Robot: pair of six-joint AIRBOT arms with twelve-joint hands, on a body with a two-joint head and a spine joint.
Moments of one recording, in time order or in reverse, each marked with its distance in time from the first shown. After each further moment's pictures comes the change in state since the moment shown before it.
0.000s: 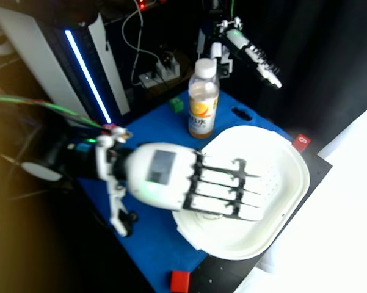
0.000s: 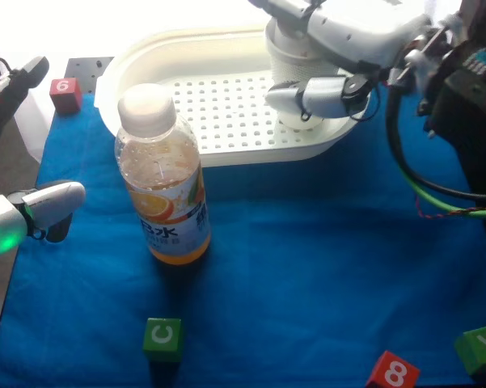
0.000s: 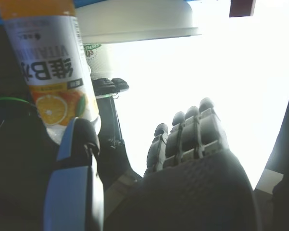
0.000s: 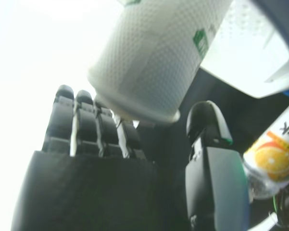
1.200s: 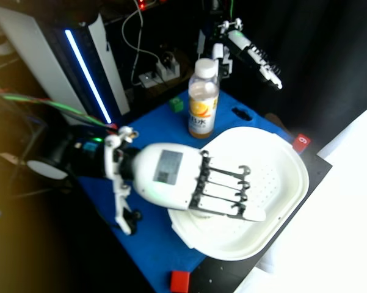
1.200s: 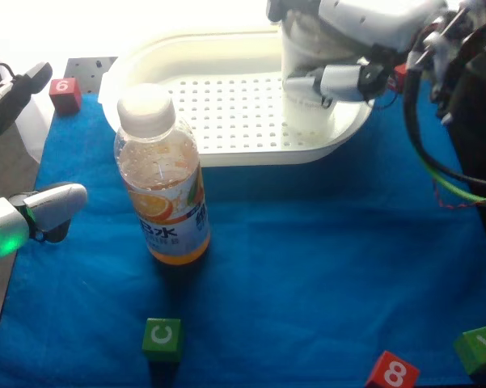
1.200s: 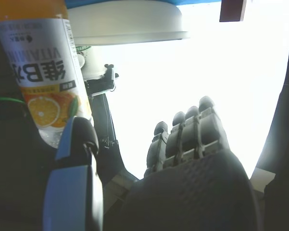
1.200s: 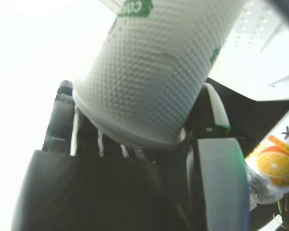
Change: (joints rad) left arm 0.006 -0.009 0.000 -0.006 -0.007 -0.012; right arm 0.037 0.088 -0.092 -0.018 0.031 0.000
